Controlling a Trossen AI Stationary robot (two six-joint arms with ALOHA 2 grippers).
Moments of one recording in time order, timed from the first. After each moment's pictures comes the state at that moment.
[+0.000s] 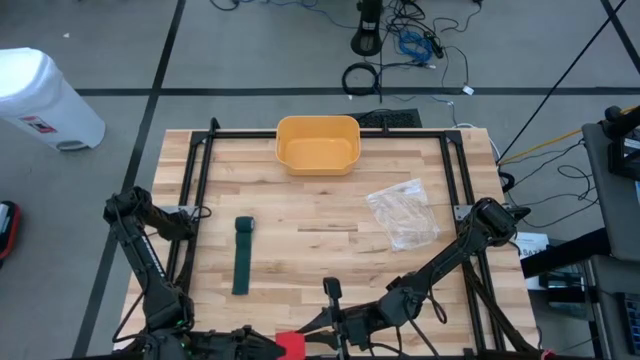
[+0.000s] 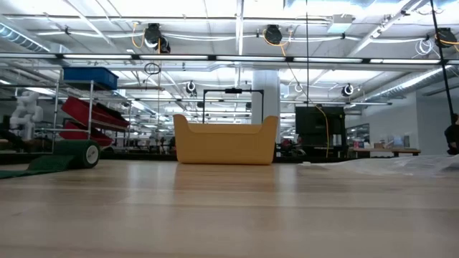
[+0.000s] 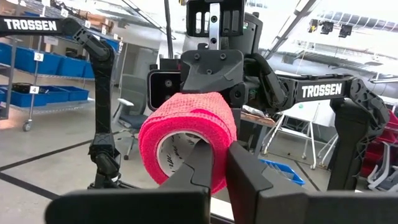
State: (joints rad) left arm -1.02 1.68 1.46 0.18 -0.96 1.70; right arm 0.65 1.95 1.44 0.79 0.39 -0.30
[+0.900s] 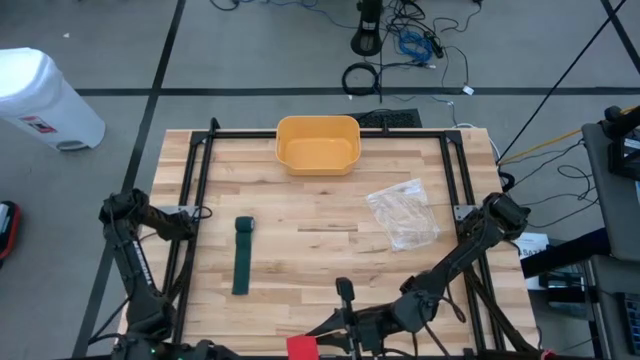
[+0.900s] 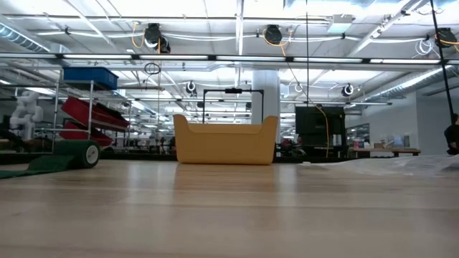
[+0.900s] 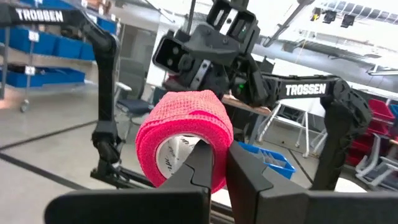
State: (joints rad) left arm -1.14 1.68 1.46 0.36 -0.98 1.42; right arm 0.70 1.86 1.44 0.62 0.47 -0.32
